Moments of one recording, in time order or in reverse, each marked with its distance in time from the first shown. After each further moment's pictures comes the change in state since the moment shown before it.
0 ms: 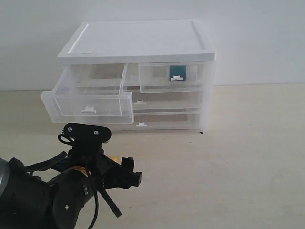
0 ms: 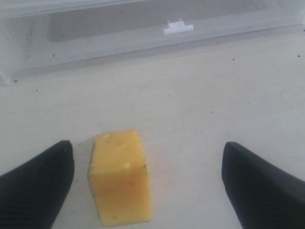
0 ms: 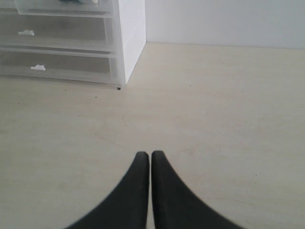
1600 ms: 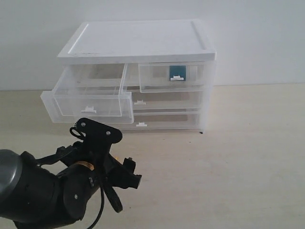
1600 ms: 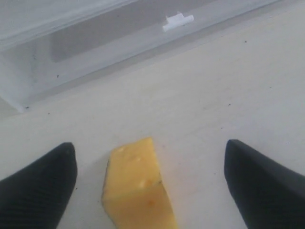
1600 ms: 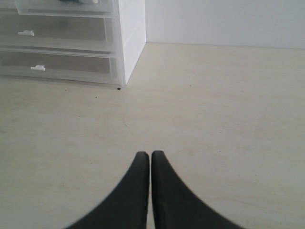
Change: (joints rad) left arm 0.019 0.037 -0.053 -0.052 0.015 0.235; right arm 0.000 0.000 0.000 0.000 0.000 0.000
